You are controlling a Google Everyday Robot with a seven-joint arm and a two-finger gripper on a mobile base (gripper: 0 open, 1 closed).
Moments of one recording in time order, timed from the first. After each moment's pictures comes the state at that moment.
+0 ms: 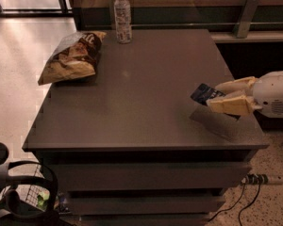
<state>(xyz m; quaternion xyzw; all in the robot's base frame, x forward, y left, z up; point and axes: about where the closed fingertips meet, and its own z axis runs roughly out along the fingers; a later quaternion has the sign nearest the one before) 0.496 -0.204 0.880 -0.40 0.77 0.19 0.45</state>
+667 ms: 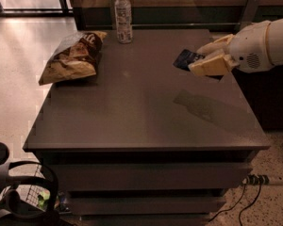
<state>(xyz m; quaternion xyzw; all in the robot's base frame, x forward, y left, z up) 0.561 -0.159 0.947 -0.46 0.74 0.15 0.46</state>
